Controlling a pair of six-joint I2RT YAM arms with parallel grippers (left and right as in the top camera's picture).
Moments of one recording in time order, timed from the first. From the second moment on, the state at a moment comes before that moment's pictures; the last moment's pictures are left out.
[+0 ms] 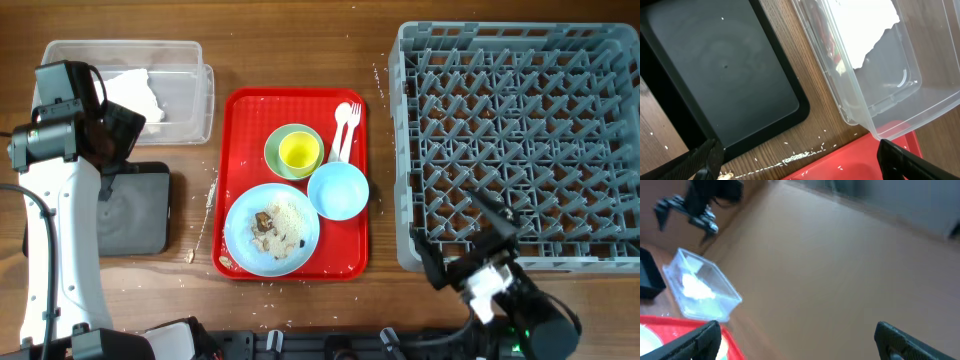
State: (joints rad) left arm 0.24 1.44 1.36 -1.09 -0.18 -0.90; right arm -0.08 0.02 0.01 0.60 -0.84 -0.28
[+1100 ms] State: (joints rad) left arm 0.24 1.44 1.36 -1.09 -0.18 -0.90; right arm 0.16 1.15 0.80 0.79 -1.09 0.33
